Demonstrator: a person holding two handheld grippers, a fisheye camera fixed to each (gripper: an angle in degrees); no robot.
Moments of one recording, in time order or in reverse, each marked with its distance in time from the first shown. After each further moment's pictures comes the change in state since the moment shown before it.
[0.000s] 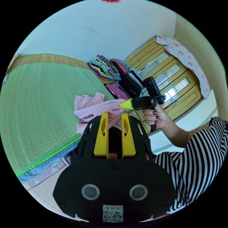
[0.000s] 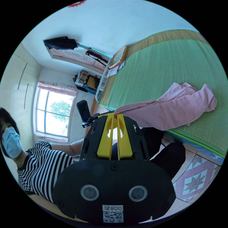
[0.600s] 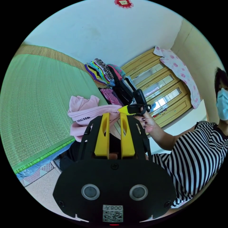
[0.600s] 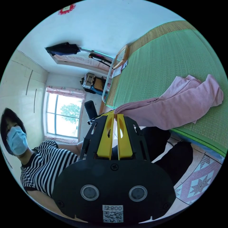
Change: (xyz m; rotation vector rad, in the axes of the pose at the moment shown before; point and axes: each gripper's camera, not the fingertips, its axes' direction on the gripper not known) left arm -0.018 0.025 -0.063 0.074 0.142 -0.068; right arm 0.051 0.042 -0.006 -0.003 -0.142 0.039
